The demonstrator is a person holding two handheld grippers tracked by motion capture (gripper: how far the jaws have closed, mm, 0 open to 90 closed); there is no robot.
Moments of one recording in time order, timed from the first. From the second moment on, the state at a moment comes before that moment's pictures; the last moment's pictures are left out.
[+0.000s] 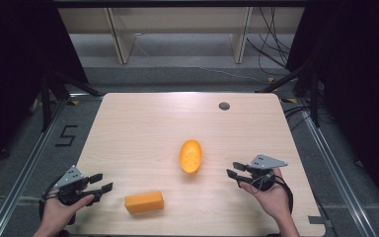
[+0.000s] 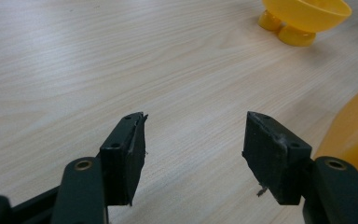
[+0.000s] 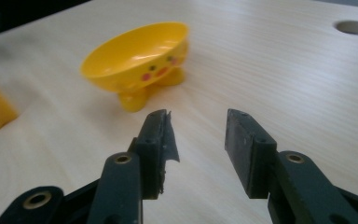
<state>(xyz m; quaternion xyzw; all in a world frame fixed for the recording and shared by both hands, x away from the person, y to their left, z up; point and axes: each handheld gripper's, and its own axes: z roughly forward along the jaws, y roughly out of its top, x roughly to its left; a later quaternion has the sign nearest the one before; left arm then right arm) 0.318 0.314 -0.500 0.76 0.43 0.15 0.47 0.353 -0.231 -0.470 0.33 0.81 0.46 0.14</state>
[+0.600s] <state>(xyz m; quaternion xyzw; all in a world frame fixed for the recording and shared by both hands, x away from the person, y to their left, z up) 0.315 0.318 -0.499 0.75 0.43 0.15 0.48 0.338 -0.101 -0.437 0.06 0.95 0.29 0.06</state>
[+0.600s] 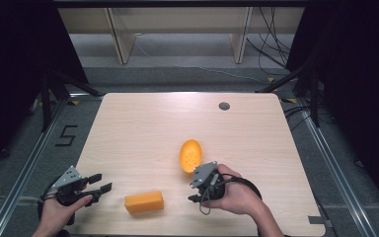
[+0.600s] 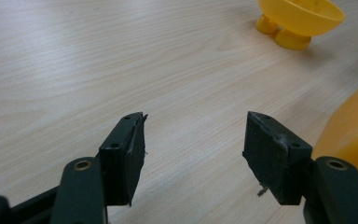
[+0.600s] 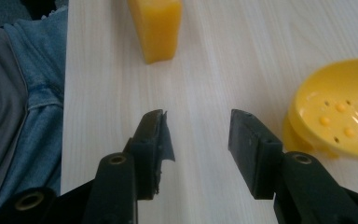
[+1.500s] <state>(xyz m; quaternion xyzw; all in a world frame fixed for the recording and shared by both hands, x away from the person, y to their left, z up) 0.316 0.317 -0.500 0.75 0.43 0.15 0.48 0.342 -0.020 -0.450 0.00 0.96 0.28 0.03</state>
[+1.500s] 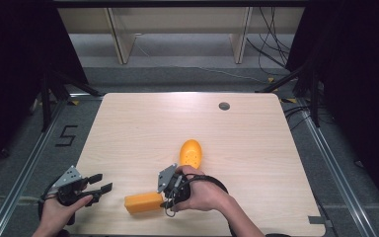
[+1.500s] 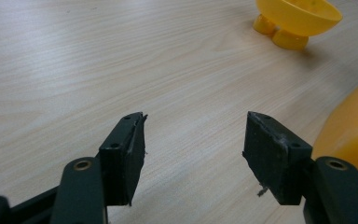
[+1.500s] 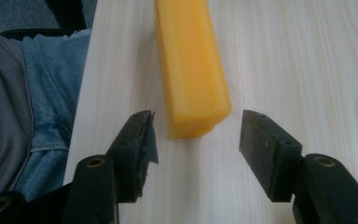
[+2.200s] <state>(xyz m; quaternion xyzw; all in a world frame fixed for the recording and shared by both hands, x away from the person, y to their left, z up) 0.316 0.317 -0.500 0.75 0.43 0.14 0.48 0.342 0.021 -0.451 -0.05 0.97 0.23 0.02</state>
